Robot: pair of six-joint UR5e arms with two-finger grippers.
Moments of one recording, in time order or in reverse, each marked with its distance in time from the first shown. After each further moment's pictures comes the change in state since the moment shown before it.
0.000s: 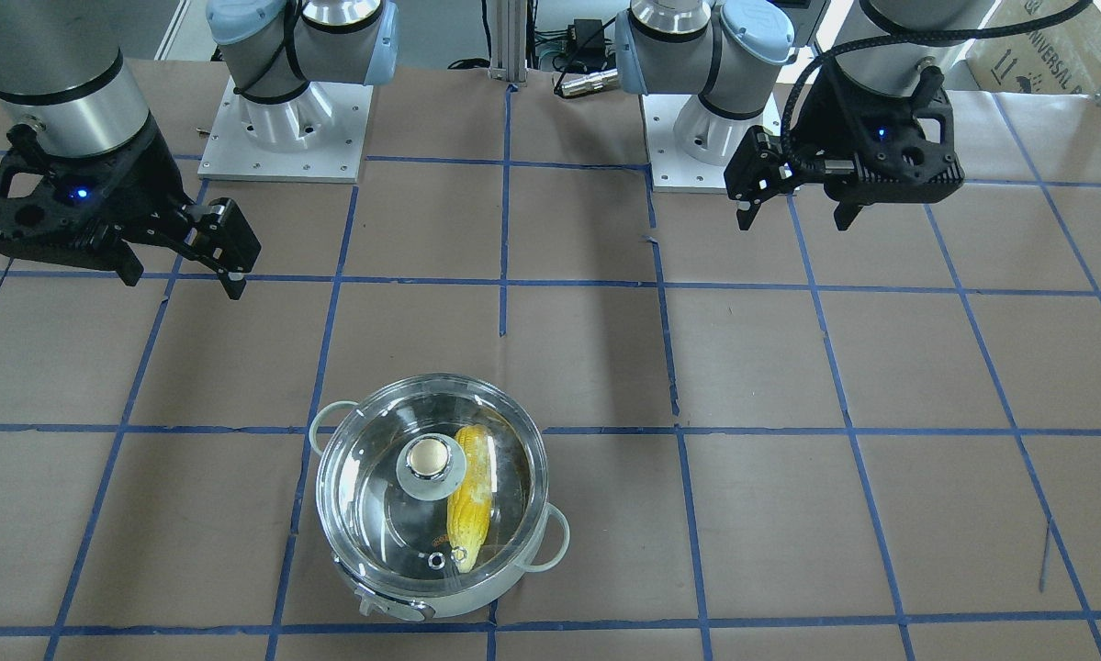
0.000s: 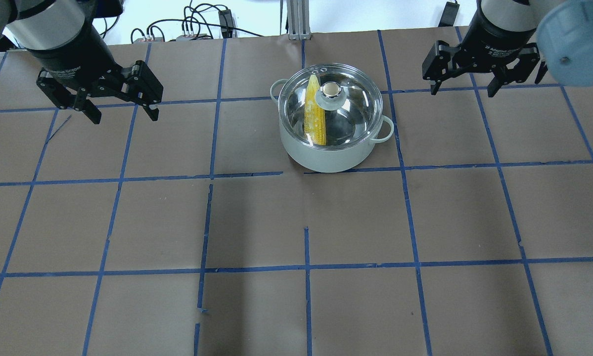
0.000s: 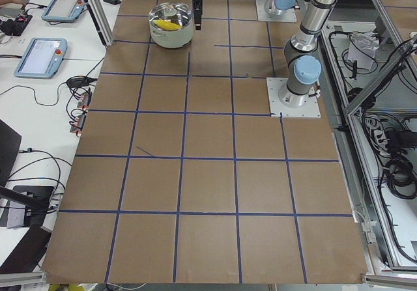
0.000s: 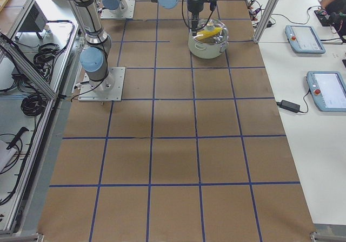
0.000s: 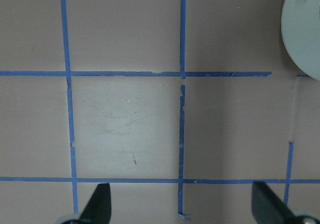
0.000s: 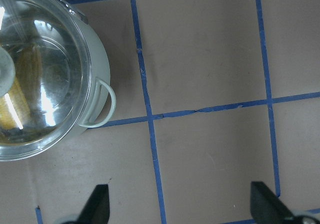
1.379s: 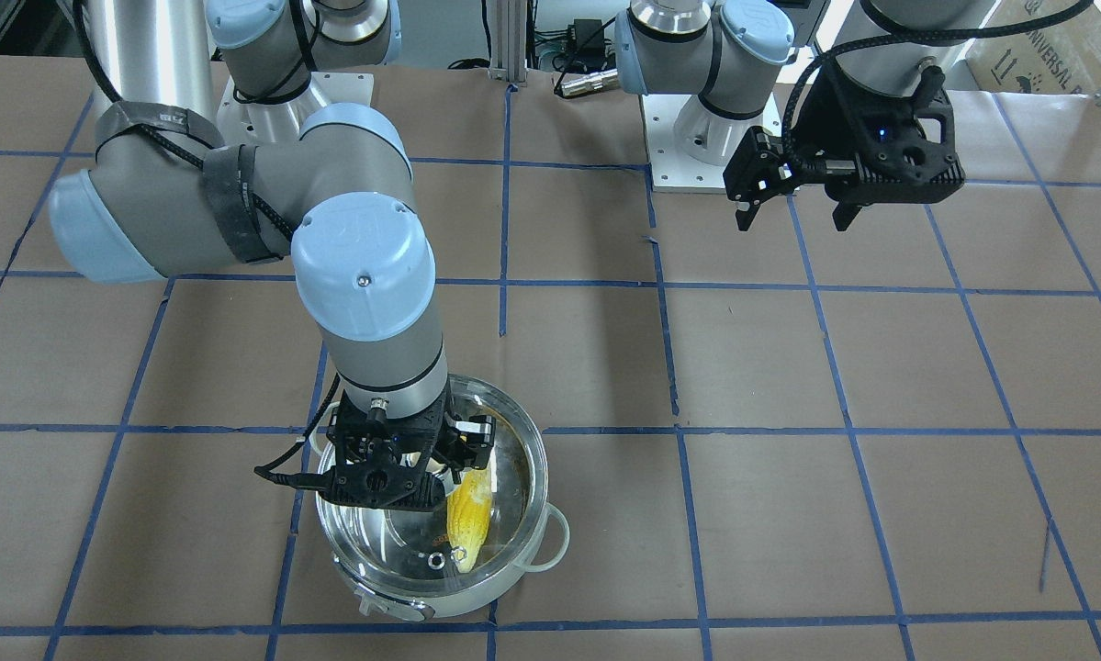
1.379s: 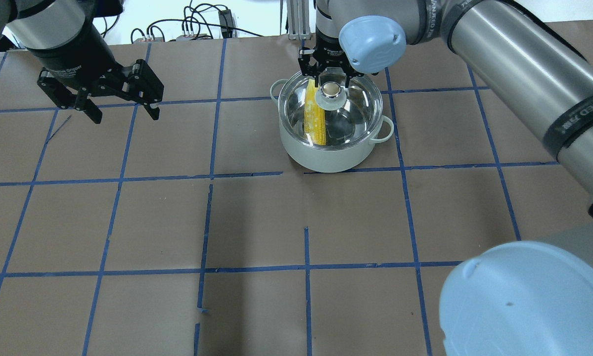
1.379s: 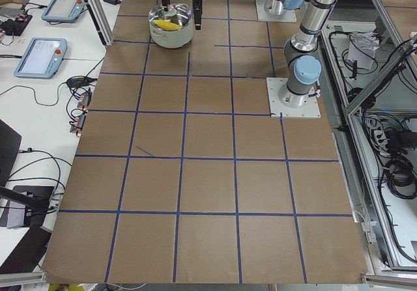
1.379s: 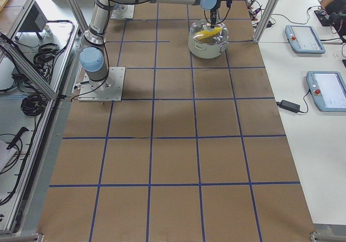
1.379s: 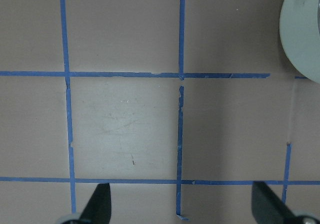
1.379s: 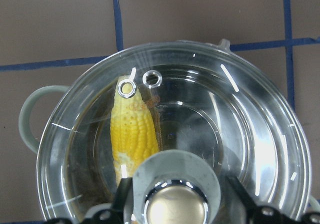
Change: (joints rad) left arm 0.000 -0.002 0.001 0.001 -0.006 -0.008; right arm 0.293 0.465 -0.324 -0.163 0.006 0.243
